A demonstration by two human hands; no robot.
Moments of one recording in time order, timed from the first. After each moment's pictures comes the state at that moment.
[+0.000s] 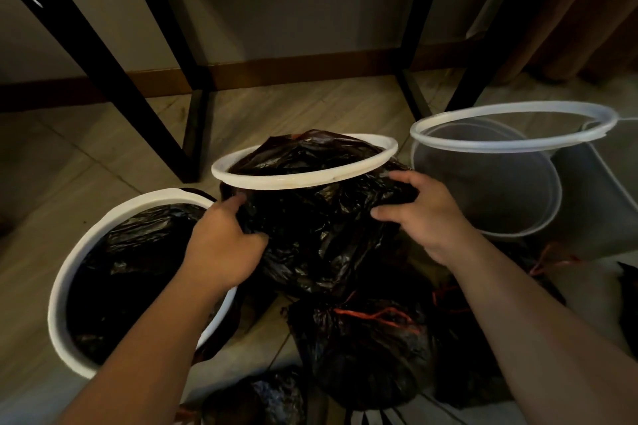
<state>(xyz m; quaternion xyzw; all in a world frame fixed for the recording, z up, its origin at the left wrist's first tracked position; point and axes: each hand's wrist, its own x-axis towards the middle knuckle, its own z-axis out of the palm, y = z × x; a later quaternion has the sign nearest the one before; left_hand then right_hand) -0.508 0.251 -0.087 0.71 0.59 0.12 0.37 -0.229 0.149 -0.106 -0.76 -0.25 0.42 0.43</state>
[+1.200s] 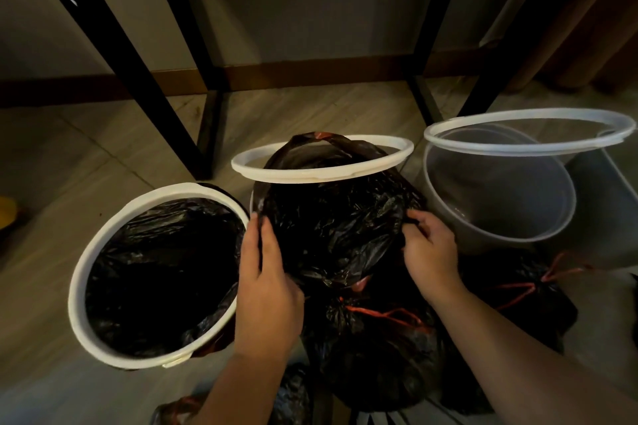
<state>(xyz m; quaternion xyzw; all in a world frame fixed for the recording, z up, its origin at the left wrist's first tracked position) -0.503 0.157 -0.143 0.77 0.54 0.27 0.21 -0.261 0.121 -0.172 -0.81 -0.20 0.29 0.47</state>
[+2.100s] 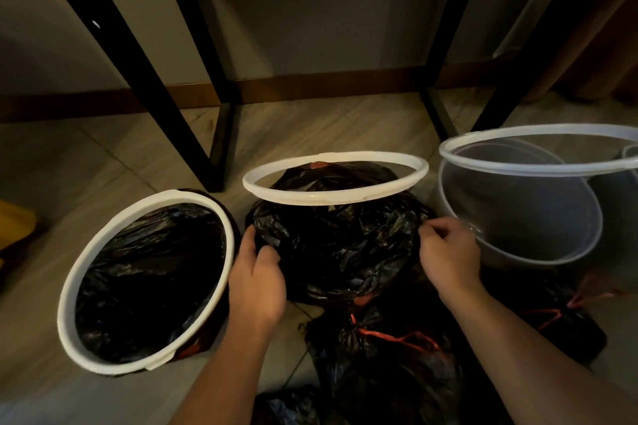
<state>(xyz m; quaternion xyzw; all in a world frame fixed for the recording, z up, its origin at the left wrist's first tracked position) -0.508 0.215 -0.129 0.51 0.65 0.28 0.48 -0.249 0.146 -0.158 -0.84 -0.16 0.25 0.46</state>
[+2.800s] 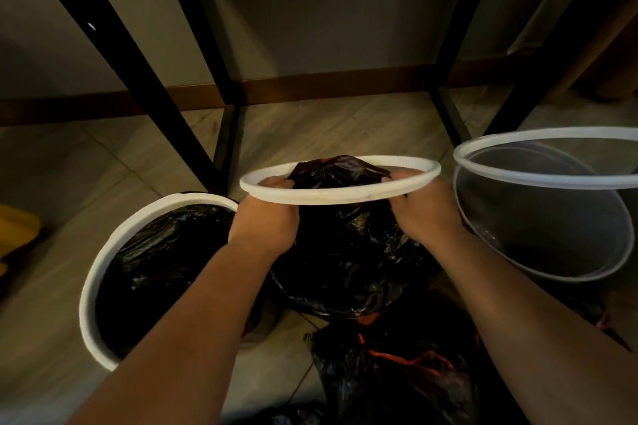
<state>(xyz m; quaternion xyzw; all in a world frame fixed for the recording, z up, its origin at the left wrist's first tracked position) -0.476 0.320 -0.108 0.84 0.50 0.08 0.18 -0.228 0.236 -0.146 -0.77 -0.53 0.10 0.35</state>
